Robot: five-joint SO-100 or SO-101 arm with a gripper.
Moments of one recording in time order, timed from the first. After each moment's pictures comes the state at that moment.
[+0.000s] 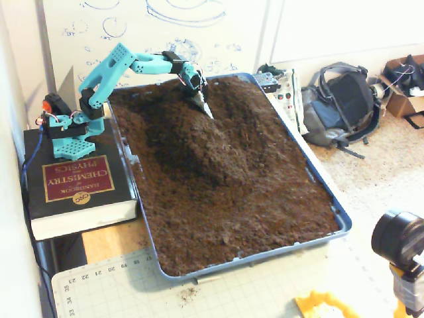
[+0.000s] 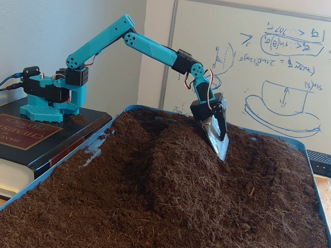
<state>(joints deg) -17.1 42.9 64.1 38.7 12.1</state>
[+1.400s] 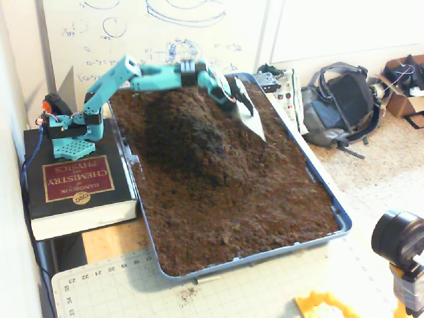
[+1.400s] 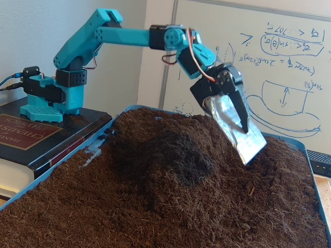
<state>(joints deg) 18.8 42.5 39.0 32.2 -9.7</state>
